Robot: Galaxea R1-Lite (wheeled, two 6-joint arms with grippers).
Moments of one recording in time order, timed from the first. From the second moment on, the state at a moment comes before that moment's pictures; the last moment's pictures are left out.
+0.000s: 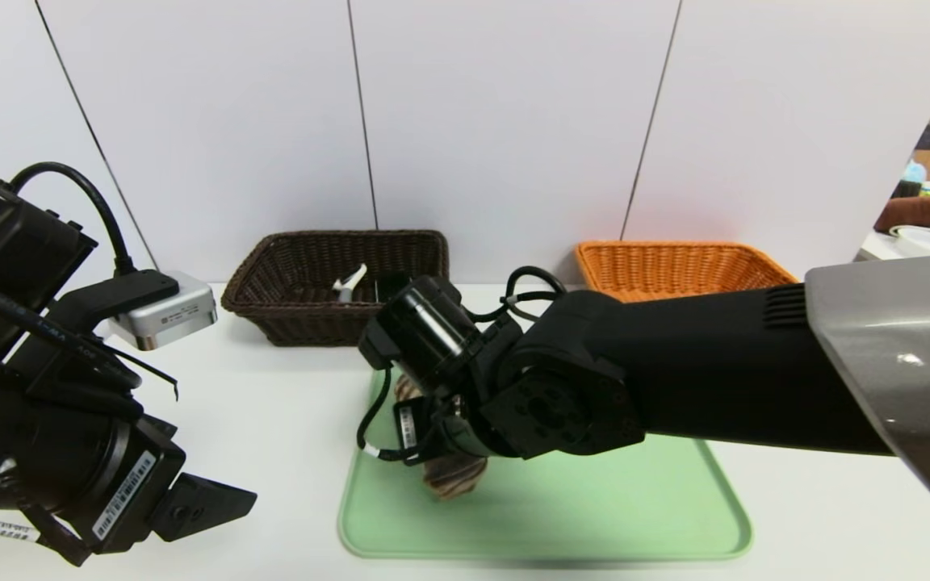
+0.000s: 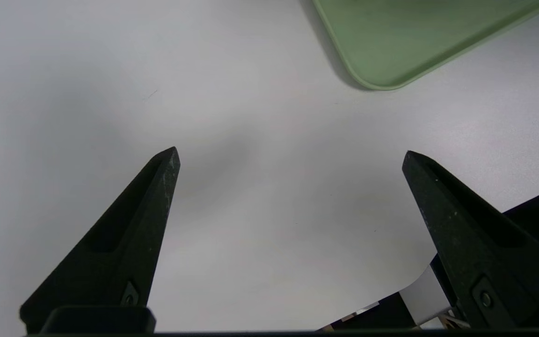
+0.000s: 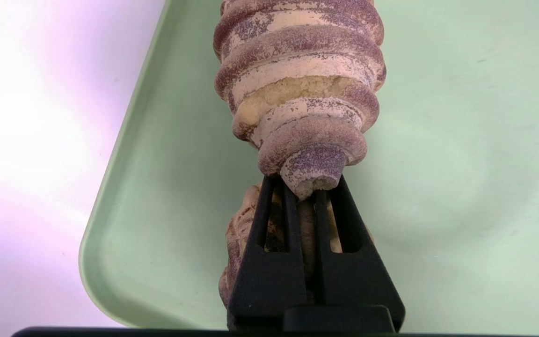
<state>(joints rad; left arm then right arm) -0.53 1.30 -1.12 0.74 0.04 -0.01 0.95 2.15 -1.68 0.44 -0.32 0.48</state>
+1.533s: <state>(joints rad) -0.53 1.30 -1.11 0.66 0.04 -0.01 0.27 1.84 -1.62 0.34 -0.28 -0.26</state>
